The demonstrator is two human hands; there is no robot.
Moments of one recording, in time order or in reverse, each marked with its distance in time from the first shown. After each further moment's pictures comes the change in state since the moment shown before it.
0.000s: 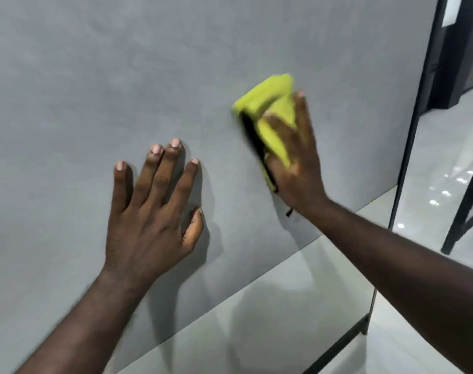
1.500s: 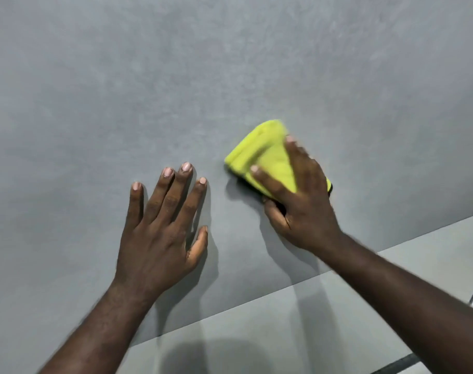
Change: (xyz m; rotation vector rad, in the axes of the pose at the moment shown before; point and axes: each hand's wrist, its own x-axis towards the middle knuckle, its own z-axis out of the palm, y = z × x) left_hand -0.223 -0.232 -0.114 0.070 -0.109 -0.108; right_hand -0.096 -0.283 0.161 -0.107 -0.188 -0.342
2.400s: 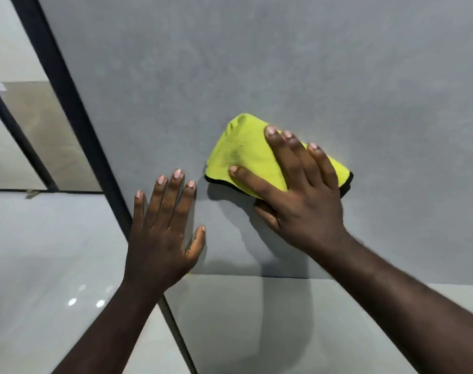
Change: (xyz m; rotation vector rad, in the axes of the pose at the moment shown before) left_hand -0.332 -0.301 -0.063 0.023 -0.126 -0.379; right_hand 0.062 -0.418 0.185 -0.024 -0.063 -0.269
